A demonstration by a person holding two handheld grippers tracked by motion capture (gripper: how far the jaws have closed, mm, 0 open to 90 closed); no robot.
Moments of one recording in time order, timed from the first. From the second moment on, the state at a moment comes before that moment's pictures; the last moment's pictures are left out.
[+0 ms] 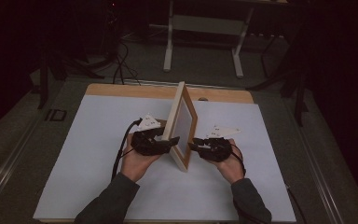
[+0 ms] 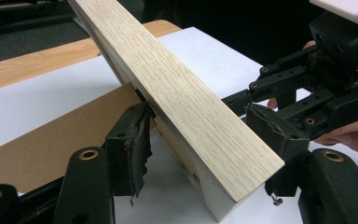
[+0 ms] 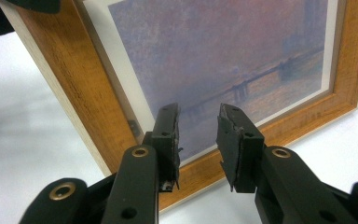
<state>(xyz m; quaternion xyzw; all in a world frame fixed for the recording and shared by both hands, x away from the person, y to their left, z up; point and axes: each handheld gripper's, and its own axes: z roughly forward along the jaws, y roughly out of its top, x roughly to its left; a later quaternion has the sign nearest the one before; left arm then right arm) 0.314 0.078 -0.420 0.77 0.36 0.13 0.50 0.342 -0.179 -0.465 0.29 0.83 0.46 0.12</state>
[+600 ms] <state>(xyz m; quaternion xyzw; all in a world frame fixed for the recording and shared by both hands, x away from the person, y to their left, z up) 0.326 0.112 -0.420 0.75 0.41 0.11 0.51 0.343 -0.179 -0.458 0.29 0.83 0.46 0.13</state>
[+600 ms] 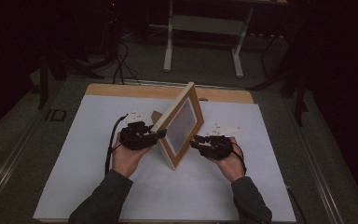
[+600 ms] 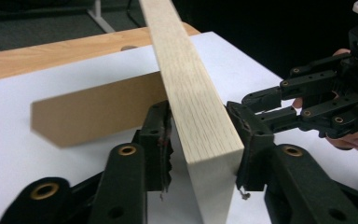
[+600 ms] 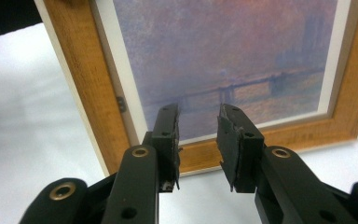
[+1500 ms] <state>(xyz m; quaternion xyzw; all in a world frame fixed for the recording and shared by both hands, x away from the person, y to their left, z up) 0.368 0.143 -0.415 0.81 0.30 0.01 0.51 0.381 -0.217 -0.434 0.38 0.78 0.46 0.20</state>
